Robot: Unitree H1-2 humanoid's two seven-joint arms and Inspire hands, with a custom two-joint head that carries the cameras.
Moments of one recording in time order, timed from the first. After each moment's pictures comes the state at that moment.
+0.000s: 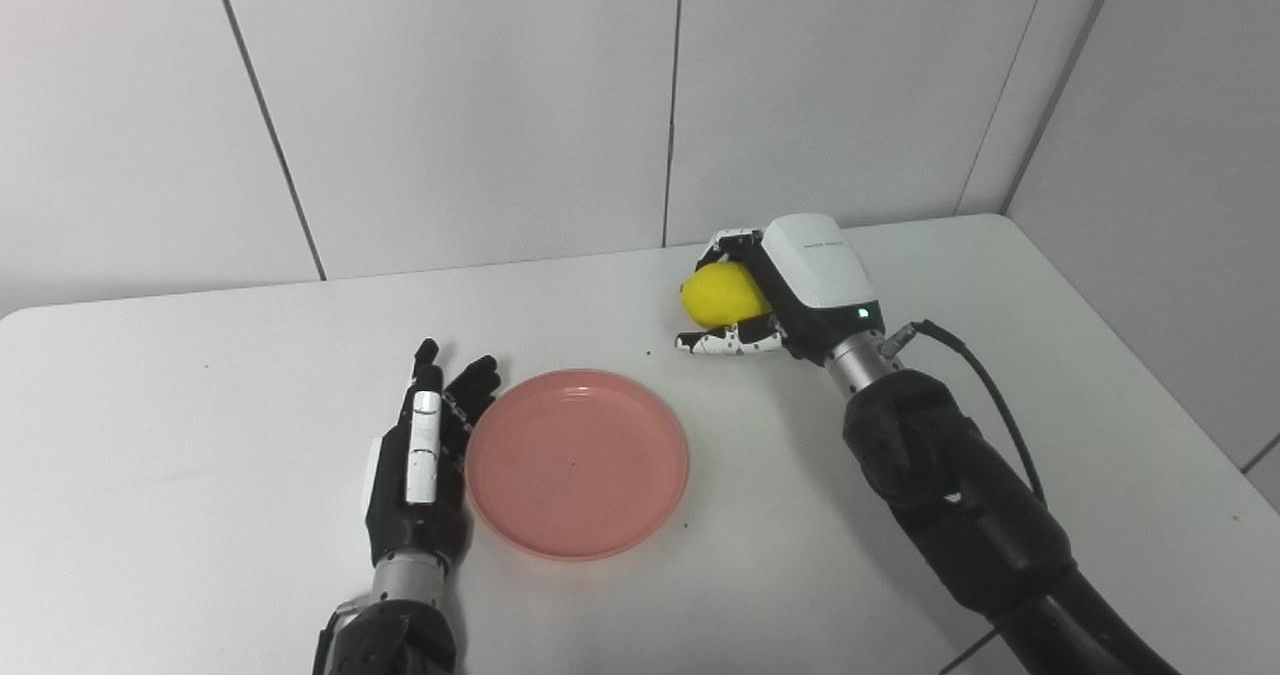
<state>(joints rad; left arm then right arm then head) -0.21 -0.18 -0.04 0.10 -0.21 0.10 0.00 -0.45 -0.41 0.28 0.01 -0.82 0.11 -0.03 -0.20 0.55</state>
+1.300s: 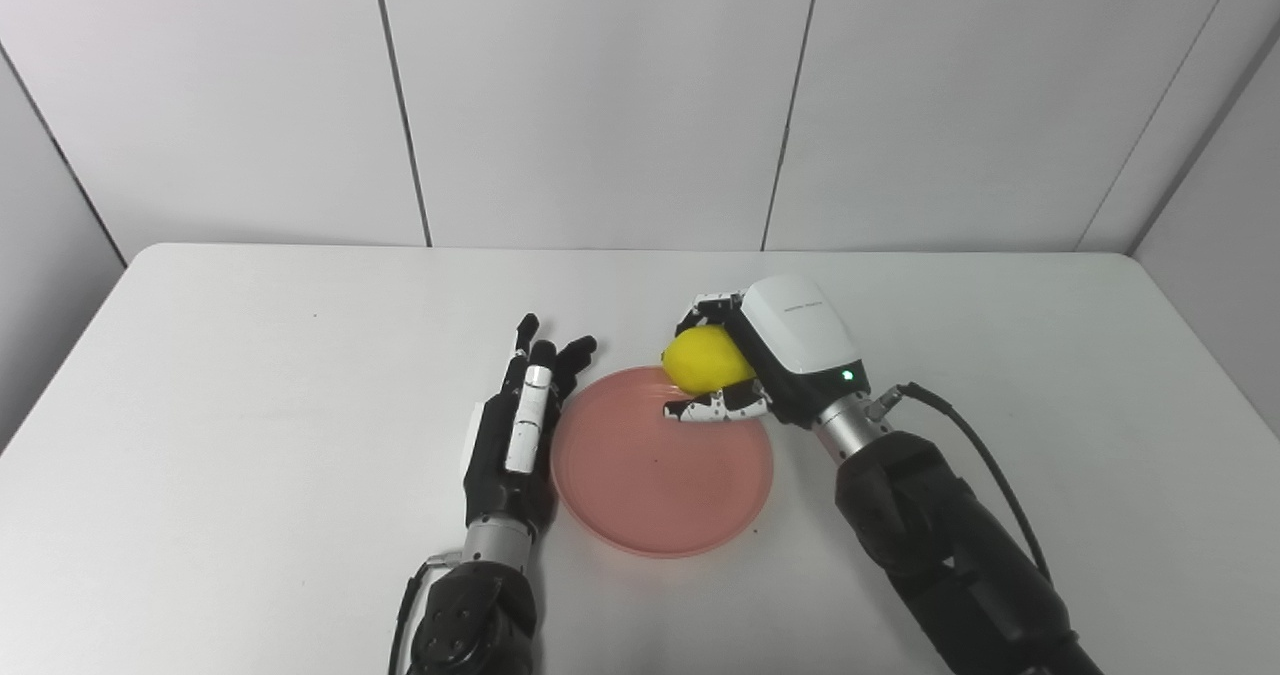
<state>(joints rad) -0.21 -0.18 -0.09 0.14 -0.19 0.04 0.05 -0.46 -0.29 0.40 0.09 -0.89 0.00 -0.03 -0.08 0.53</state>
